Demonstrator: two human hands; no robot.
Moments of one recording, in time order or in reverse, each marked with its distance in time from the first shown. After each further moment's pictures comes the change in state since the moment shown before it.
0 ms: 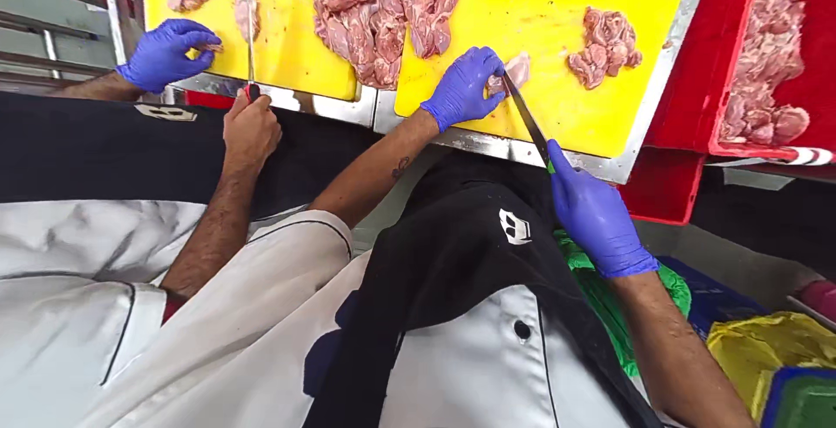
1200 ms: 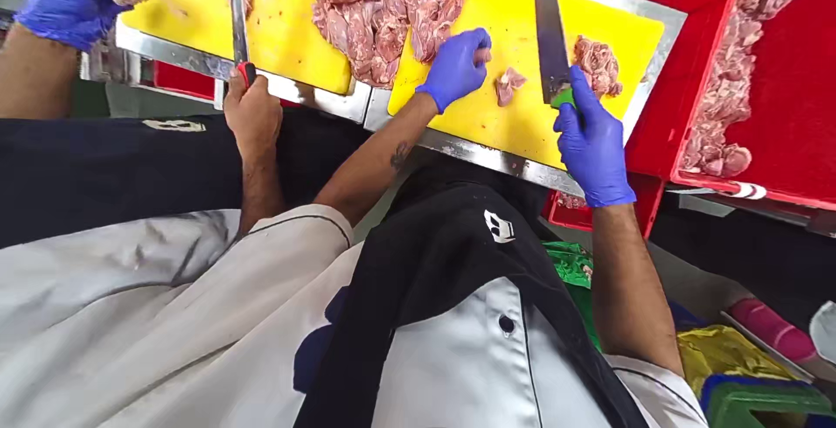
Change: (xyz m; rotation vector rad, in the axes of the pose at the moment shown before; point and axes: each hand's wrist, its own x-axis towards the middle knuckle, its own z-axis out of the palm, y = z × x) left_hand 0.028 -0.013 -0.023 -0.211 0.115 -0.318; right_hand 0.100 0.018 -0.040 0.464 0.246 -0.083
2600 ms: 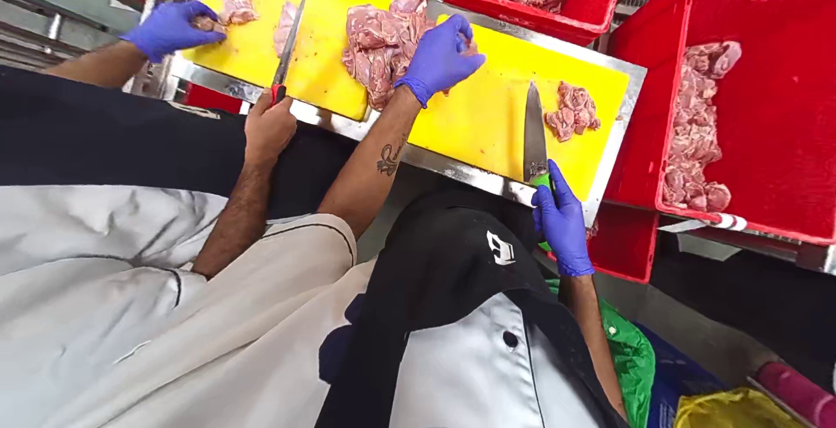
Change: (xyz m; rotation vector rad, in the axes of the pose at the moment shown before) left_hand -0.002 0.039 -0.106 -0.078 0.059 -0.133; right_hand -0.087 0.024 0.039 0.496 0.036 0.256
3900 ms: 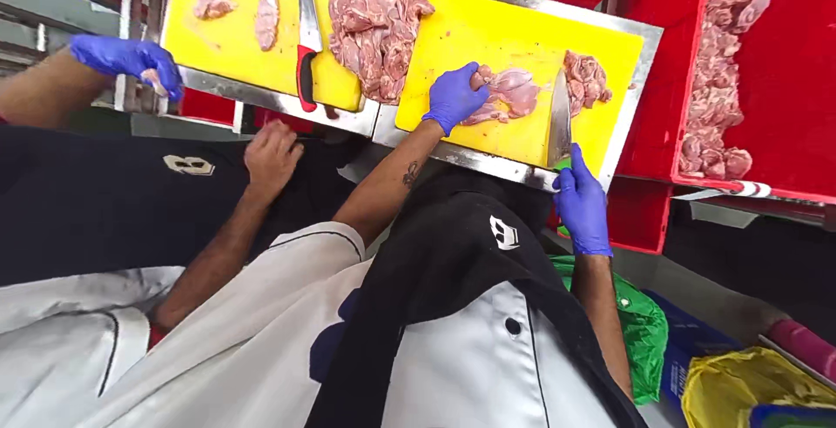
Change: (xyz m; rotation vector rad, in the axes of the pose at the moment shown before) left_hand -0.023 -0.039 0.111 0.212 -0.069 -0.130; right_hand 0.000 0.012 -0.012 -0.350 0.093 0.083
